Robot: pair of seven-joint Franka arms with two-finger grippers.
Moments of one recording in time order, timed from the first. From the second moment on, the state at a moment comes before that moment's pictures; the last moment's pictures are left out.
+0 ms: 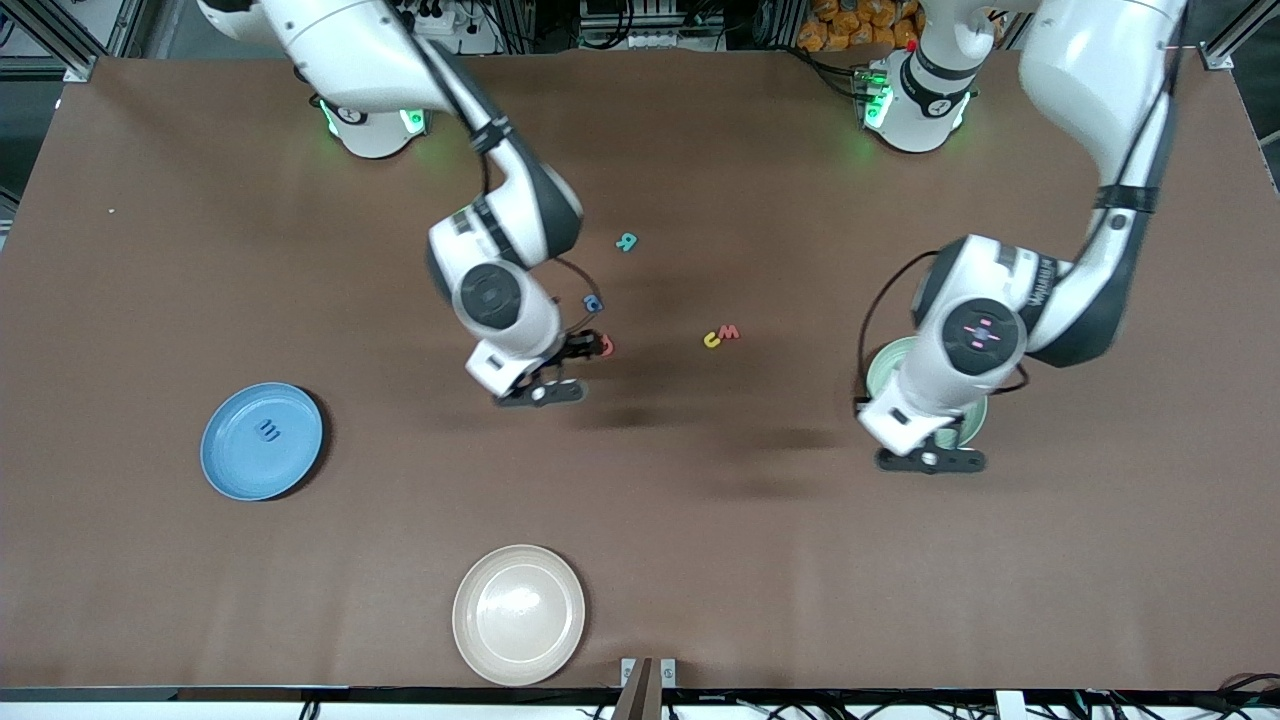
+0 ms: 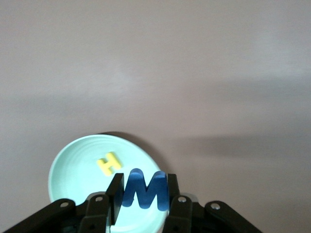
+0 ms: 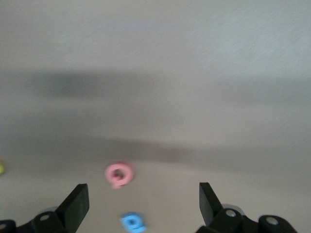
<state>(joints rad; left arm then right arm) -0.08 0.50 -0.22 -1.67 0.25 2.09 -0.38 0.69 0.58 -0.03 -1.65 0.18 2.16 0.54</state>
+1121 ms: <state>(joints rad) 0.04 0.49 -0.23 -1.74 0.25 2.04 -0.38 0.89 0.82 -0.05 -1.37 0.18 2.28 1.49</state>
